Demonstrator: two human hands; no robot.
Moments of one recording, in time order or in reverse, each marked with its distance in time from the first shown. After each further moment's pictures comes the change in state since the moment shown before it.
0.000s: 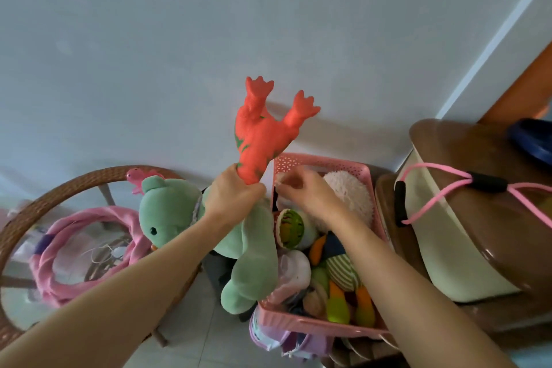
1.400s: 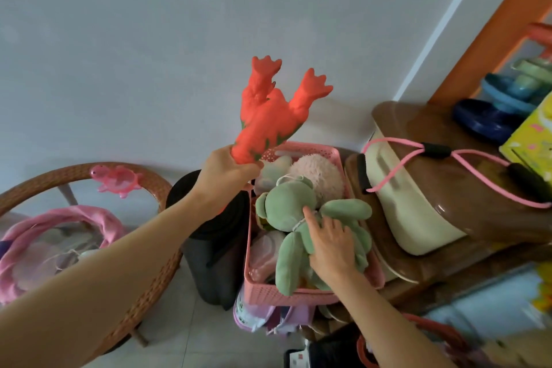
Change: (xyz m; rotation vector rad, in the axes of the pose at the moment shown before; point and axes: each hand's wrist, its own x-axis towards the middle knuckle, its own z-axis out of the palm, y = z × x) left_hand -0.022 0.019 -0.010 -0.325 -0.274 0.135; right_hand -0.108 0.102 0.036 -1.041 0.154 0.134
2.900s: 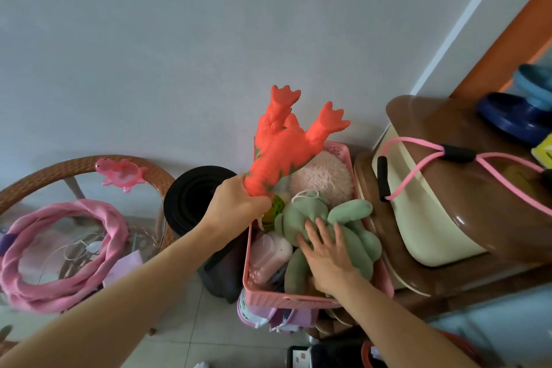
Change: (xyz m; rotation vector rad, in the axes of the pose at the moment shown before) left_hand -0.012 -0.022 0.023 0.097 -0.026 -0.112; right_hand 0.022 0.013 0.039 -0.228 -0.372 -0.277
